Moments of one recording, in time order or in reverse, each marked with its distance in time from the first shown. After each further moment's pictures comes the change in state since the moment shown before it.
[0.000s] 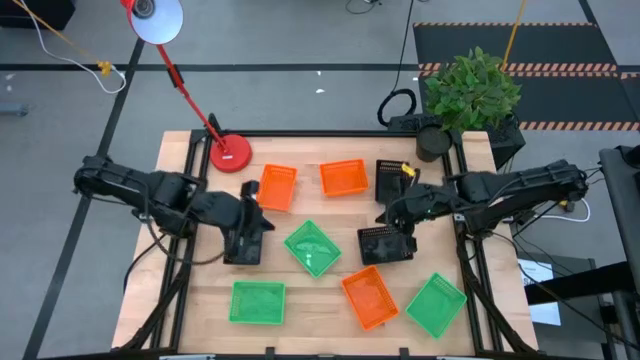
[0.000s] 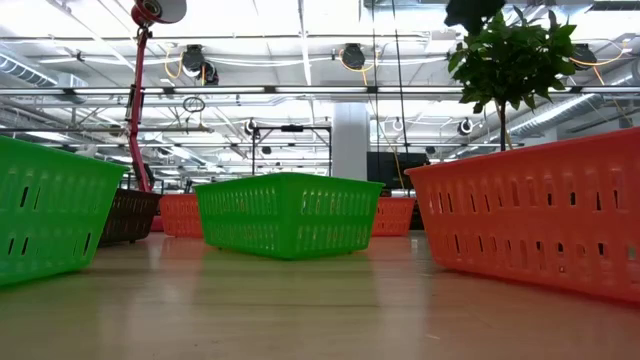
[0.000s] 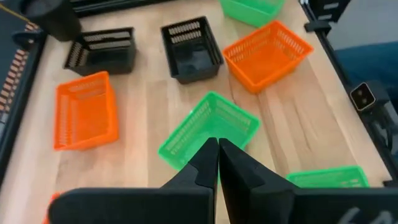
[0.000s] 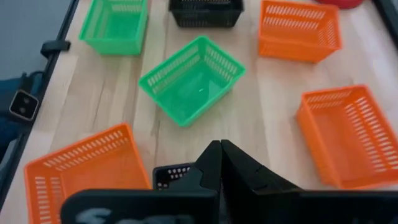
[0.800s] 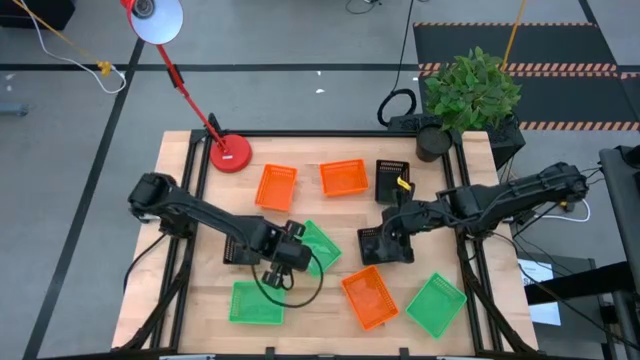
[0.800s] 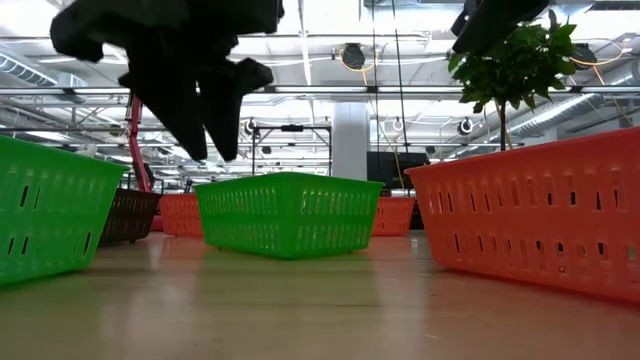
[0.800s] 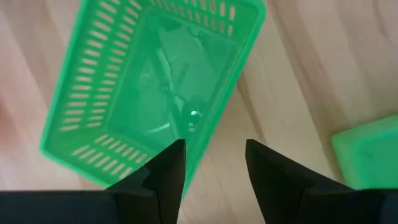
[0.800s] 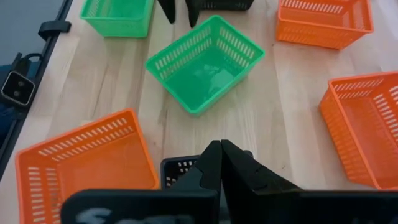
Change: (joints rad) left arm -0.008 0.562 0.000 0.022 0.070 0.181; right arm 0.044 0.000 -0.120 0.111 0.000 0.022
